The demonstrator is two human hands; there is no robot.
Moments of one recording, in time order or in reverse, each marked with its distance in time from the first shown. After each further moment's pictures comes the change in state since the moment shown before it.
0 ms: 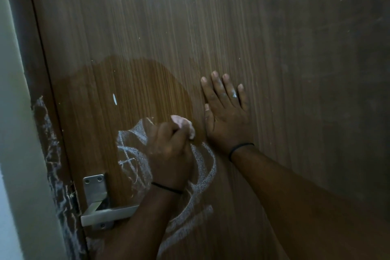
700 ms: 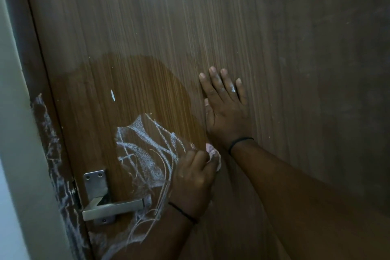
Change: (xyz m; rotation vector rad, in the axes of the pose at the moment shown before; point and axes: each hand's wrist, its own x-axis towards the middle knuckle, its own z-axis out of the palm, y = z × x) left_hand -0.064 0.026 0.013 -0.008 -0.216 0.282; right_hand 0.000 -0.001 -0.006 0.082 -0.009 0.014
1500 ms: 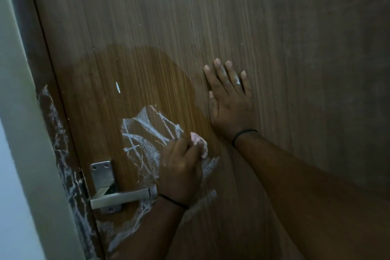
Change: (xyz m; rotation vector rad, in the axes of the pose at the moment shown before) left_hand 0.000 -0.023 -0.018 -0.012 0.048 -0.174; right_hand -0.002 0.004 0.007 -0.062 0.032 -0.024
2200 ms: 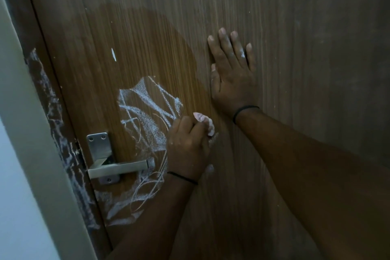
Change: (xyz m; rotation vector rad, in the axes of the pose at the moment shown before) left_hand -0.010 0.017 0.015 -0.067 0.090 -0.136; right_hand 0.000 -0.004 -0.007 0.032 -0.020 0.019
